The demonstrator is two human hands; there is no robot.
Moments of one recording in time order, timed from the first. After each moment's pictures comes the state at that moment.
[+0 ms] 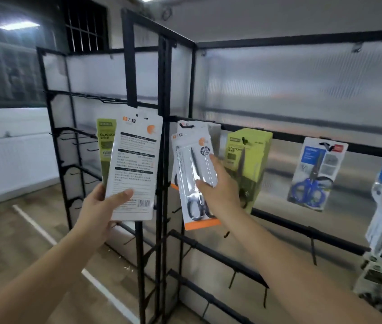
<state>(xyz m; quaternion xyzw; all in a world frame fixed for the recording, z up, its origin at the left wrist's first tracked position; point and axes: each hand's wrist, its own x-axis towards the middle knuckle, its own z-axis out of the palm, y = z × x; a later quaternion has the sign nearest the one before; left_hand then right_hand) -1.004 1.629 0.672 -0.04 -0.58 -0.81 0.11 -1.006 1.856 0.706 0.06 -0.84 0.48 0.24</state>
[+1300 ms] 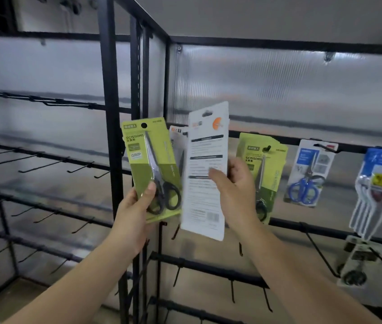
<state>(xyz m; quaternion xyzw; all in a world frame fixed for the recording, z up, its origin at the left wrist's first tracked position) -1.125 1.642 0.674 -0.16 -0.47 -0.86 -0.10 -1.055 1.791 0.723 0.00 -0.68 0.61 0.40</state>
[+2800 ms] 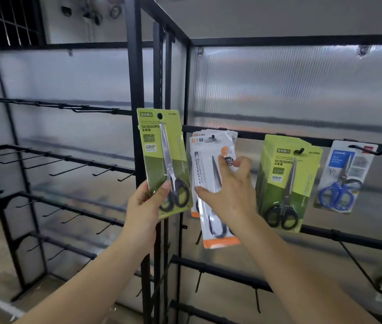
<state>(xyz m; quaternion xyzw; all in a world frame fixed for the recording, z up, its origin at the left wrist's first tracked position) -1.138 1.619 0.683 -0.18 -0.52 -0.84 0.01 -1.105 1.779 0.711 -0.10 -0.92 0.15 0.35</state>
